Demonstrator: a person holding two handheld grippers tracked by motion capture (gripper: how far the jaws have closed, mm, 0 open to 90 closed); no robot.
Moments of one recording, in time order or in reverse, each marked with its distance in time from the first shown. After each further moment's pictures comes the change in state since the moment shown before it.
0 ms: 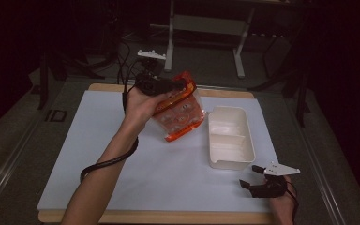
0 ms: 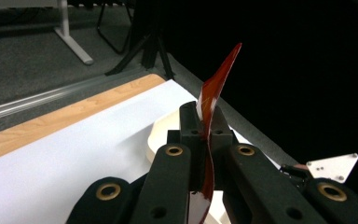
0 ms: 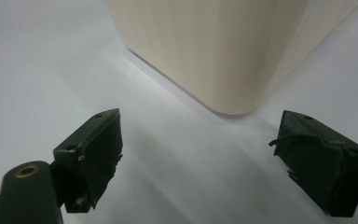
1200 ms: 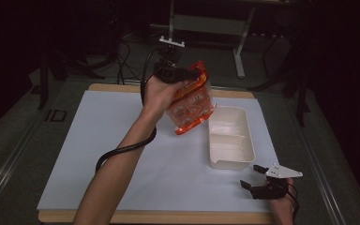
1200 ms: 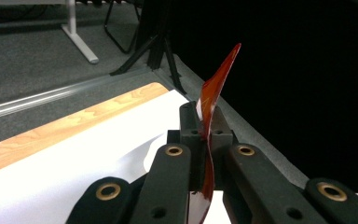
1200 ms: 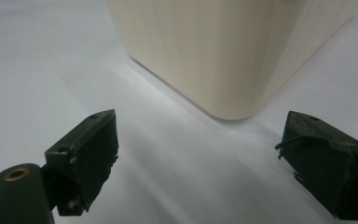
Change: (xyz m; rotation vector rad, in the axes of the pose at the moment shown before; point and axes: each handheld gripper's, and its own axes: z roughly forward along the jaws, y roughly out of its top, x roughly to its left) left arm -0.012 0.034 0.037 0.018 0.039 -0.026; right arm 0.002 -0.004 -0.004 -0.047 -0.011 -0.013
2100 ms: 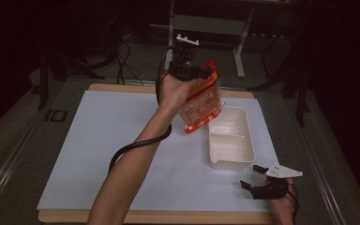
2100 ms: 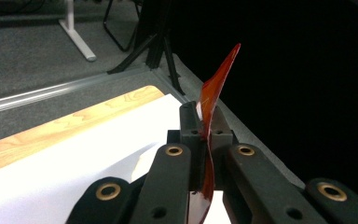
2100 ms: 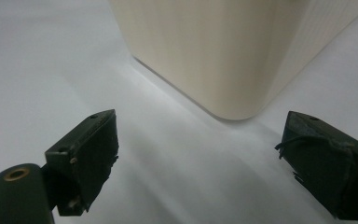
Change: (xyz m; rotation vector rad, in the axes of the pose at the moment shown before) left arm -0.012 0.011 0.032 0.008 0.004 -0.030; right arm -0.001 0.000 0.000 0.004 0.019 0.003
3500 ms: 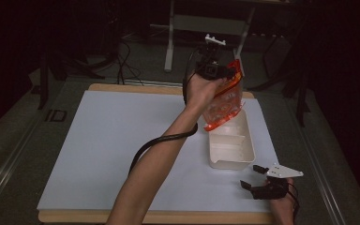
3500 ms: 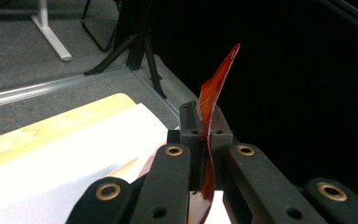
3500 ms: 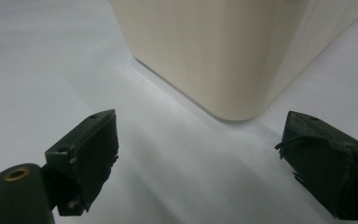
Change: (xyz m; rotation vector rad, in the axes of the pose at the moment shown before) left arm -0.035 0.014 0.057 0.001 -0.061 -0.029; right arm -0.001 0.000 -0.001 -0.005 0.008 0.003
